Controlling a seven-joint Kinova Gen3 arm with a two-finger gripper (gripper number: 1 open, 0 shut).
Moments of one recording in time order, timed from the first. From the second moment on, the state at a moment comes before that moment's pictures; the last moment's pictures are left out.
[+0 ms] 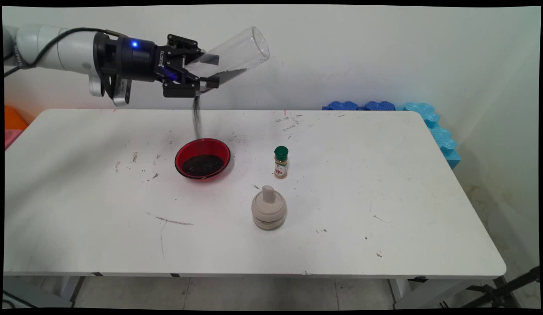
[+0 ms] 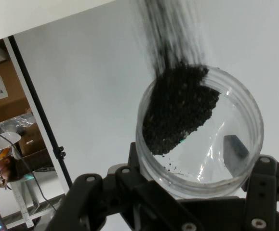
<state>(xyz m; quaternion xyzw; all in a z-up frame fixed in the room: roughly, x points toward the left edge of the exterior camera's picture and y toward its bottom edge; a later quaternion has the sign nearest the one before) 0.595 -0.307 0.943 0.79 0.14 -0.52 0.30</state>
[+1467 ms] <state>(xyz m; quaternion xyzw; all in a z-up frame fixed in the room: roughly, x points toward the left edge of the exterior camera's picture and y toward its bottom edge) 0.596 -0.311 0.952 0.77 0.14 -0.53 0.32</state>
